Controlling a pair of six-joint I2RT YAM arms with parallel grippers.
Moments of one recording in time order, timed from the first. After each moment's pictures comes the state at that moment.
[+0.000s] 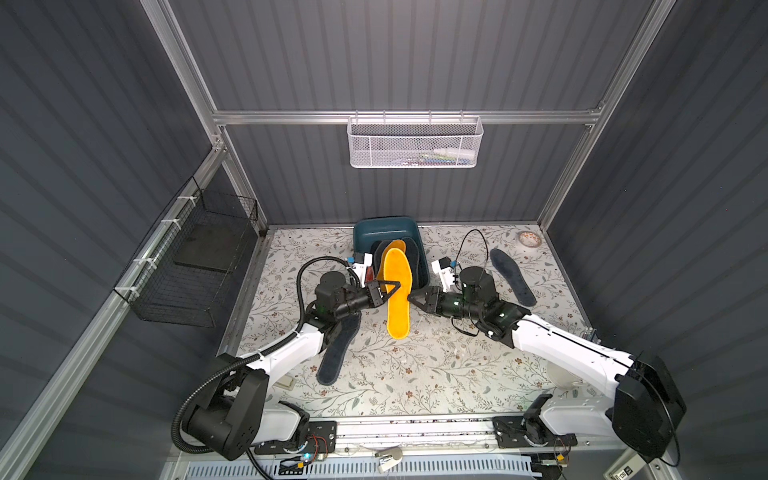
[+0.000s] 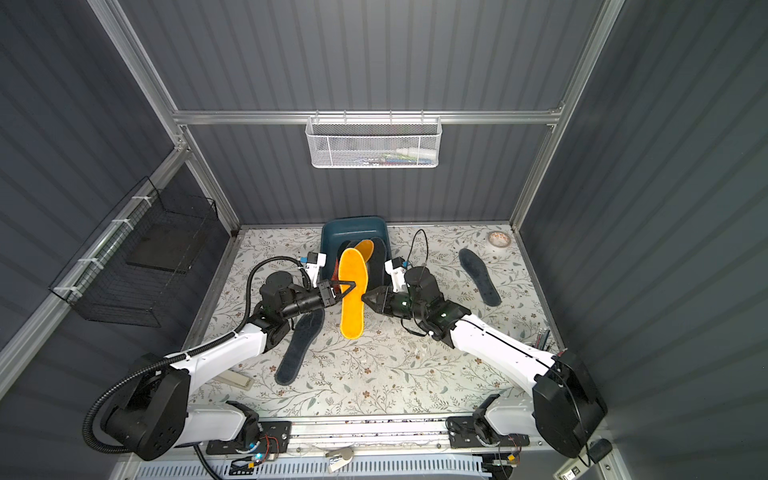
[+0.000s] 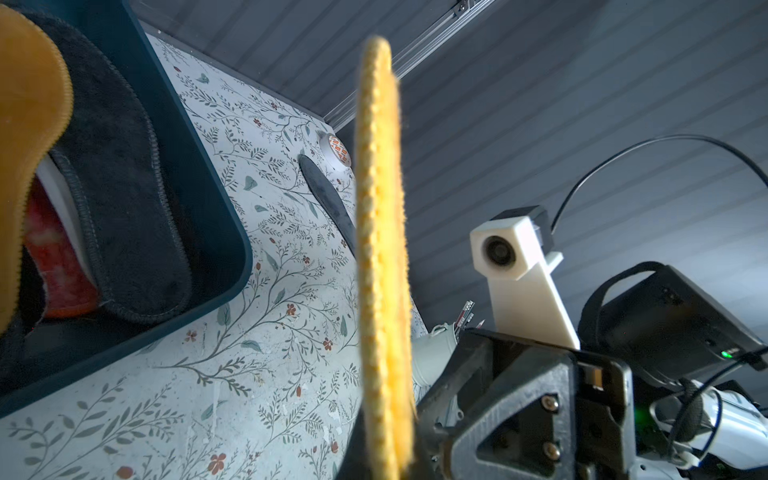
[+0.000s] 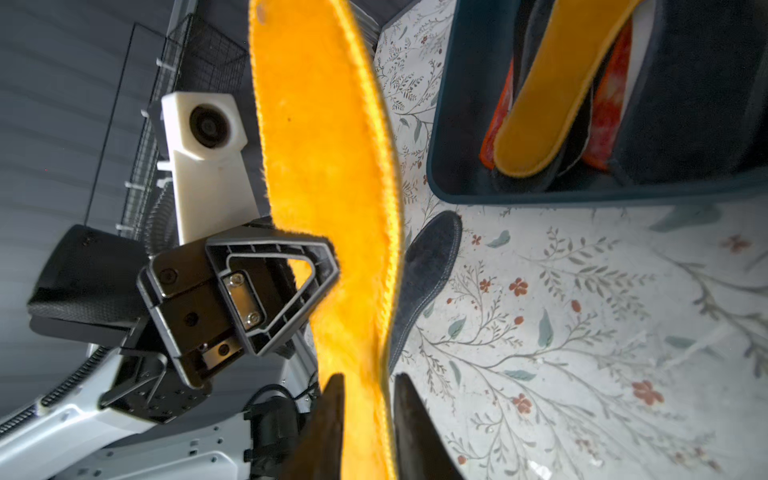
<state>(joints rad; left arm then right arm) -0.48 1.34 0.66 0.55 0.66 -0.86 0.66 1.27 0.81 0.06 -0.42 0.87</state>
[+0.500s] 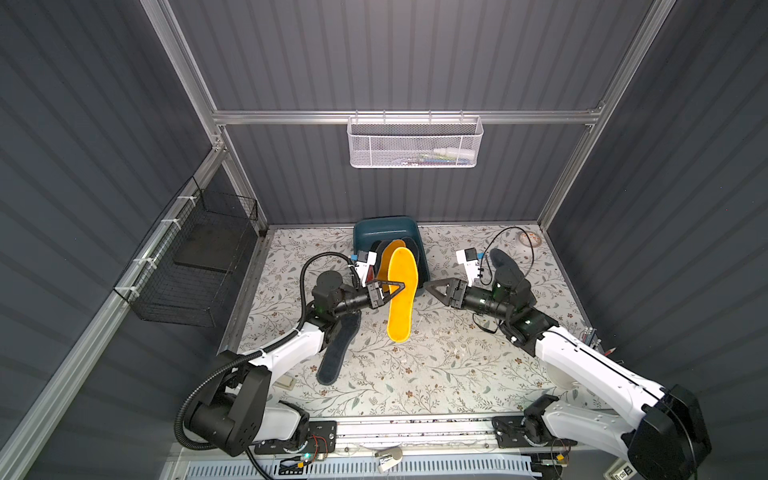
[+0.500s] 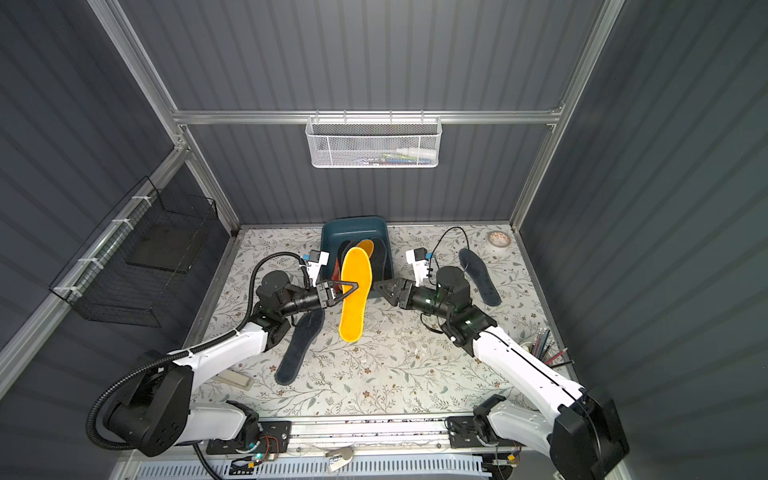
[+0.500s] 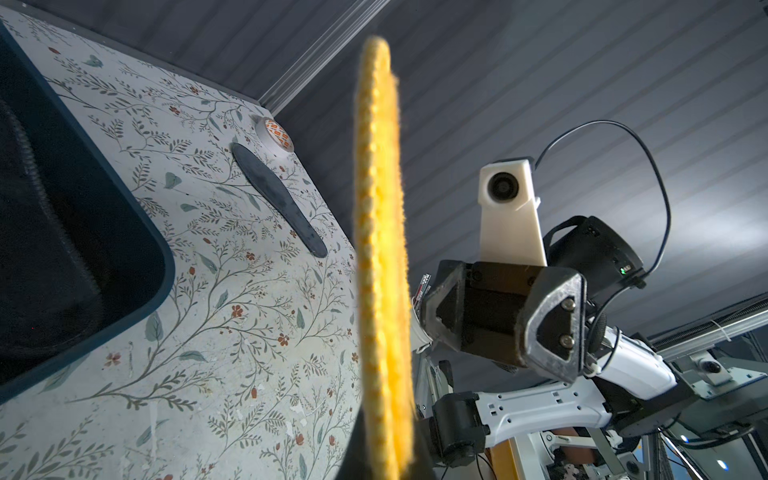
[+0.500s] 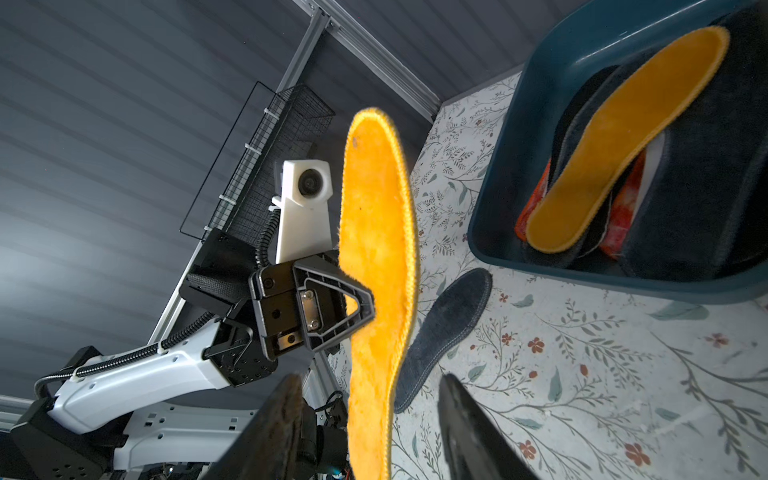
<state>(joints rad) -0.47 1.36 0.66 0.69 0.83 -0.90 0.53 1.14 0.74 0.21 -0.58 0.83</state>
